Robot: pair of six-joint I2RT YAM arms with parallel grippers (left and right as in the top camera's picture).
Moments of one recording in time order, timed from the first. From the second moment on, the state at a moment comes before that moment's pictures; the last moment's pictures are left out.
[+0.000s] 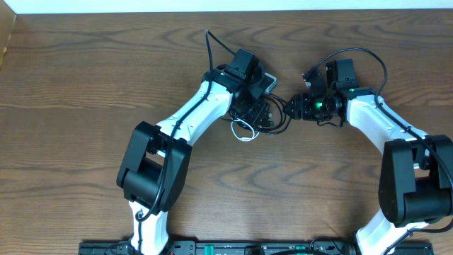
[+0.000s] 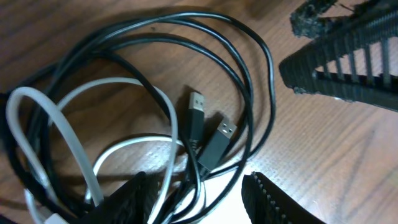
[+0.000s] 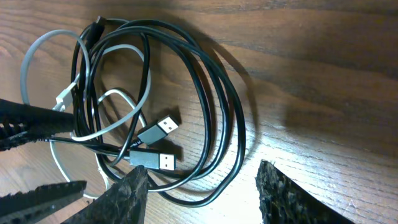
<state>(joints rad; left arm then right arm) -0.52 2.03 1.50 -0.70 0.36 0.10 0.14 1.84 1.12 -0.44 -0.52 0.21</state>
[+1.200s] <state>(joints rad) -0.55 2.09 1.50 -0.70 0.10 0.13 0.14 1.84 1.12 -0.44 -0.52 0.21</state>
